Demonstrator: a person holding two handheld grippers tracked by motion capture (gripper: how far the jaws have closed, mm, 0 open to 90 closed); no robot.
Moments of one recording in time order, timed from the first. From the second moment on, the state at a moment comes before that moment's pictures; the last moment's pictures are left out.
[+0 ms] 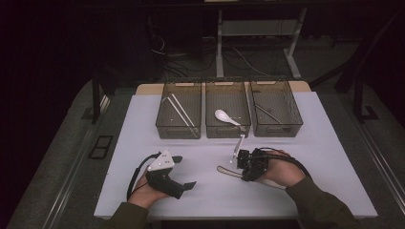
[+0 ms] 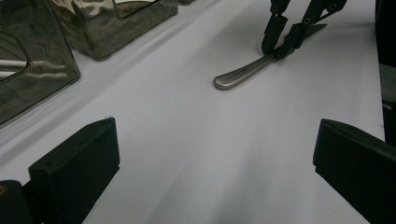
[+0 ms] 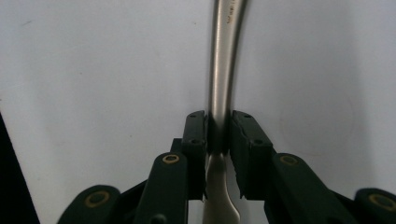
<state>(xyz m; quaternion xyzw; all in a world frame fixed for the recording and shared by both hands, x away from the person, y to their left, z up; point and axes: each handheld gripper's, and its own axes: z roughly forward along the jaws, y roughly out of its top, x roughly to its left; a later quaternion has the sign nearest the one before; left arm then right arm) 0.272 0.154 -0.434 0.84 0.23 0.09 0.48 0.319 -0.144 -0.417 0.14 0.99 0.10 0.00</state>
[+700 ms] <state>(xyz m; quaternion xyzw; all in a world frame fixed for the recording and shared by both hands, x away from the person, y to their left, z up) 0.272 0.153 -0.434 0.84 0.23 0.09 0.48 0.319 -0.129 -0.417 0.12 0.99 0.04 0.01</state>
